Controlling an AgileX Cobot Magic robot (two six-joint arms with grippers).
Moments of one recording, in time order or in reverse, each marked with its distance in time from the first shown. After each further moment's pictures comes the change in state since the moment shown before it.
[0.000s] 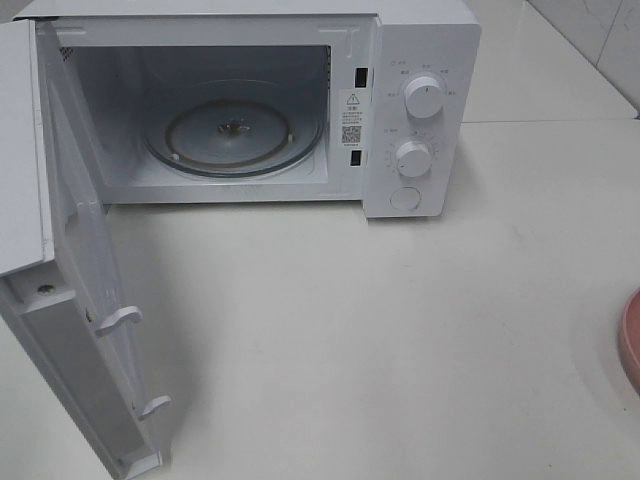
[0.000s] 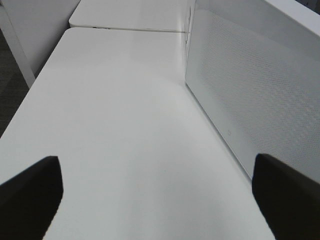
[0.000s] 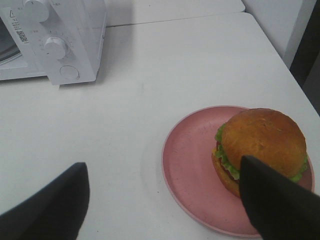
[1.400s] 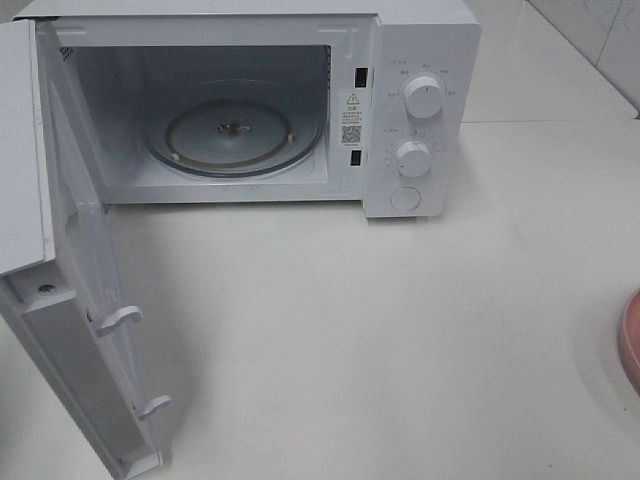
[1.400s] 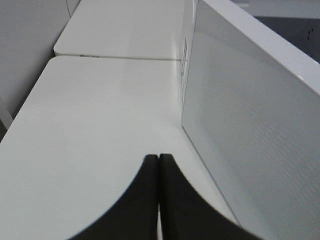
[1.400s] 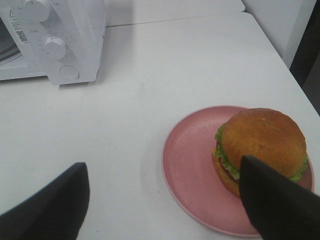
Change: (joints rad) left arm 0.000 0.486 0.076 -0.028 -0.598 0.024; right arm 0.000 0.000 0.000 0.000 0.000 0.000
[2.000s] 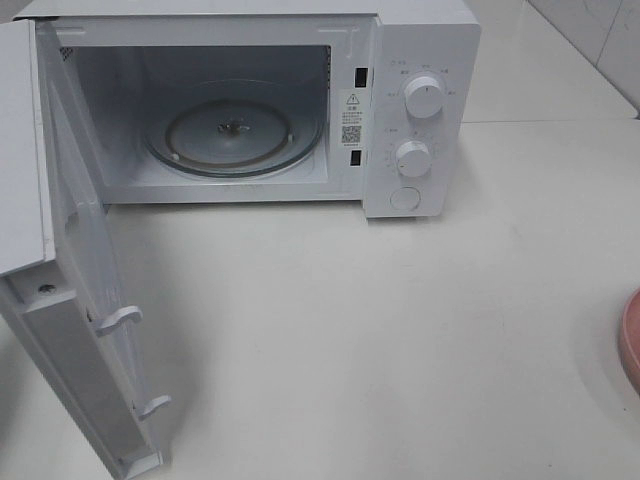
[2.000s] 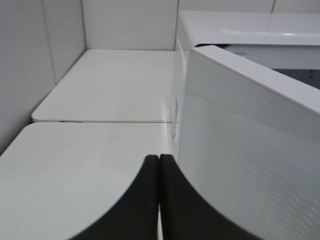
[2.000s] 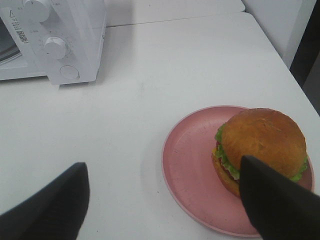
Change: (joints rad) left arm 0.000 0.396 0.258 0.107 -0.924 -0.091; right arm 0.000 0.000 0.000 0.000 0.000 0.000
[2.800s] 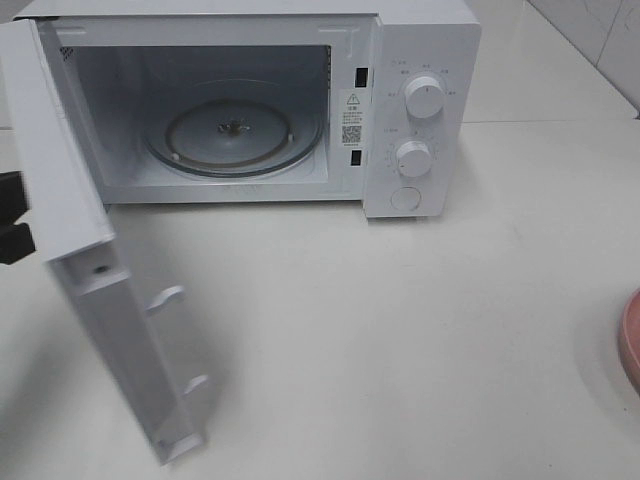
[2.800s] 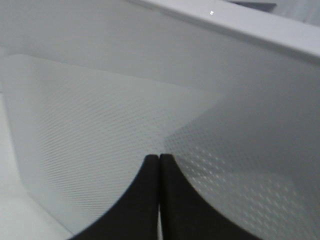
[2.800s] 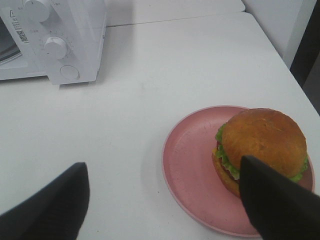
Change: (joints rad) left arm -0.103 0.525 -0.079 0.462 -0.397 -0.314; right arm 0.000 0.000 0.000 0.000 0.000 0.000
